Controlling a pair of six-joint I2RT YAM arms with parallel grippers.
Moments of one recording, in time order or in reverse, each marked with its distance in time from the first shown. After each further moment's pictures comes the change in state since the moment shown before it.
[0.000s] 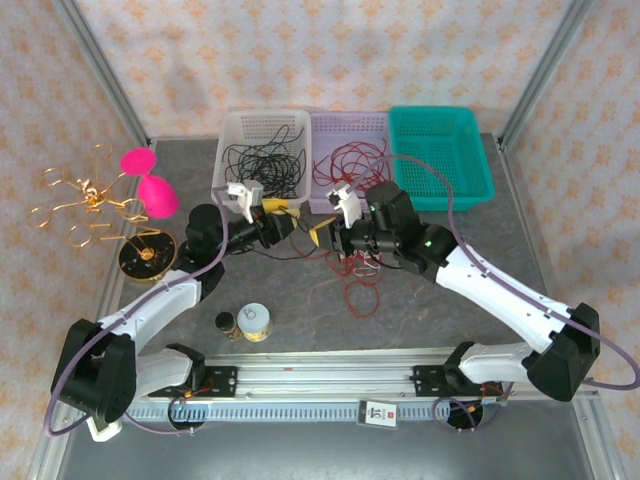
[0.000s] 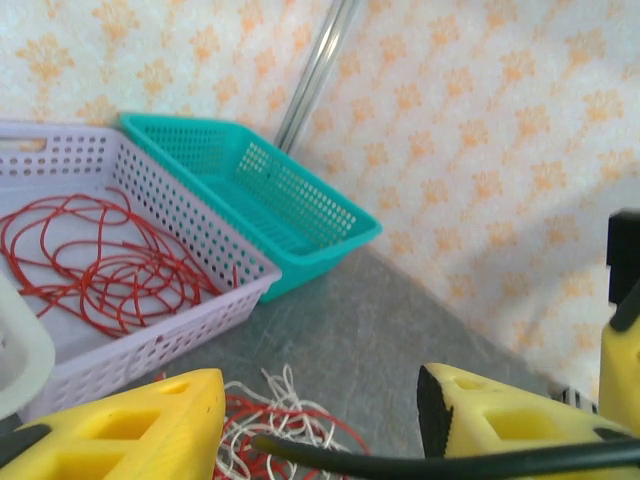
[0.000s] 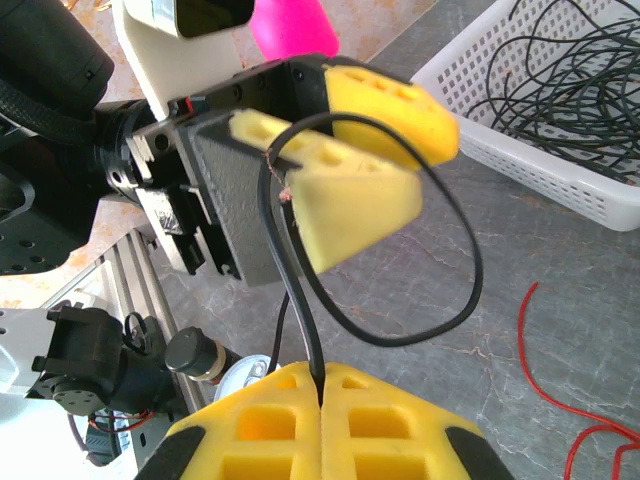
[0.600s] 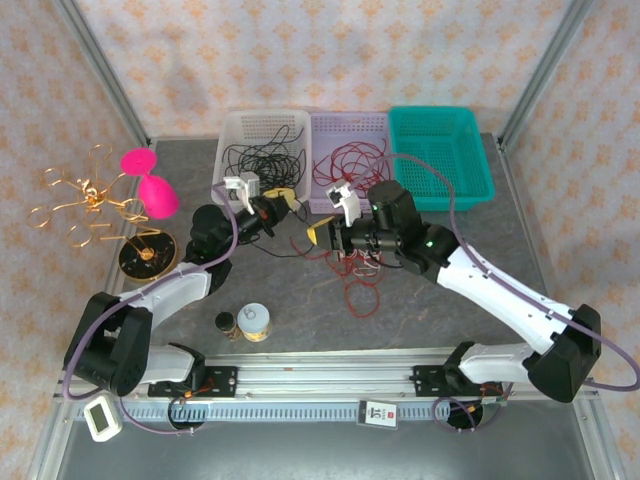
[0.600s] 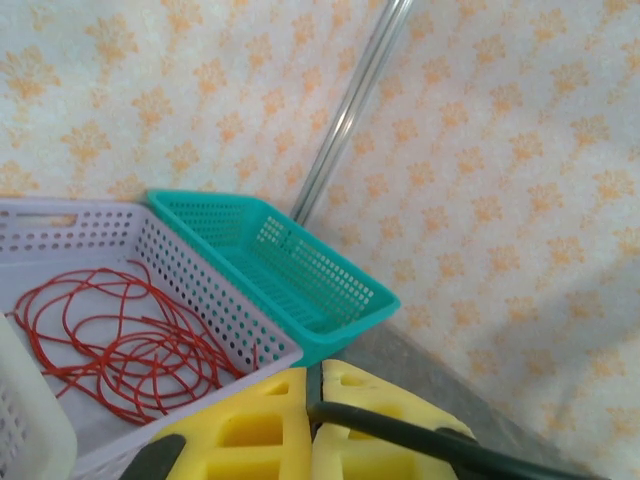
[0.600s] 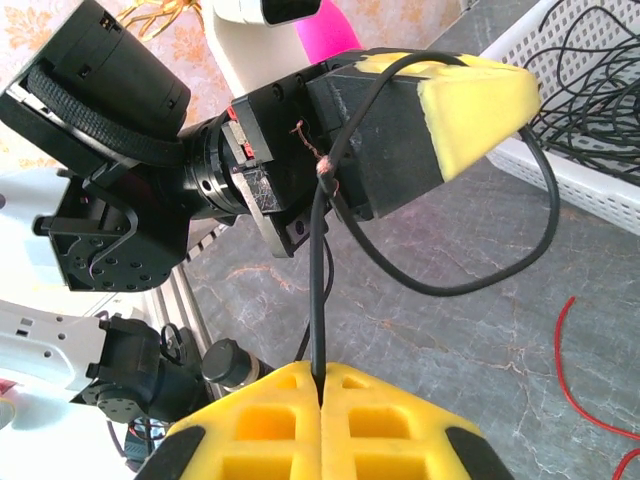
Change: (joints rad) left arm 0.000 0.137 -0.008 0.295 -0.094 -0.077; right arm -0.002 -0.014 0.000 0.035 -0.031 0.050
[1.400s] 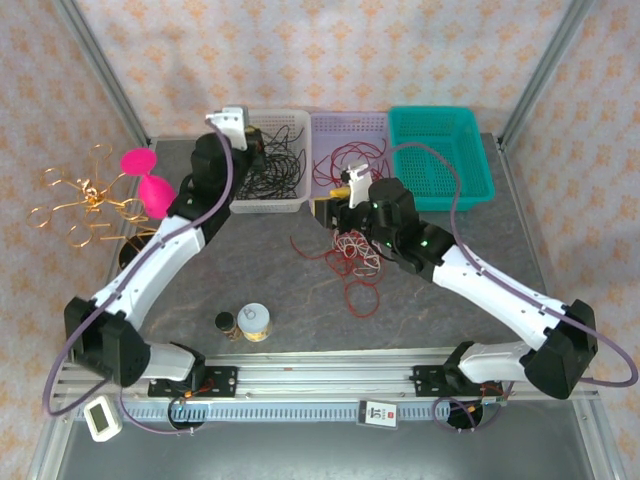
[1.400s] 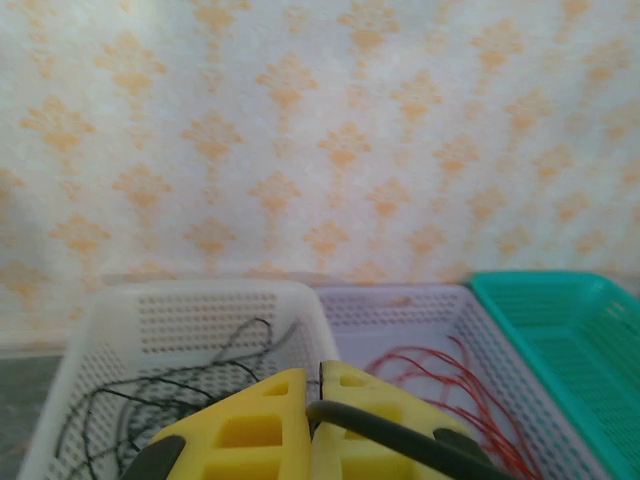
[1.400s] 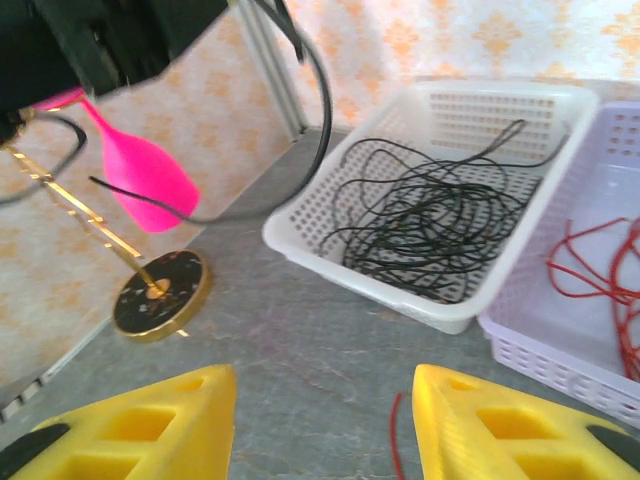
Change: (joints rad) left arm -0.021 0.102 0.702 -0.857 -0.708 0.317; right arm -0.004 0.031 -0.029 0.179 0.413 -0.011
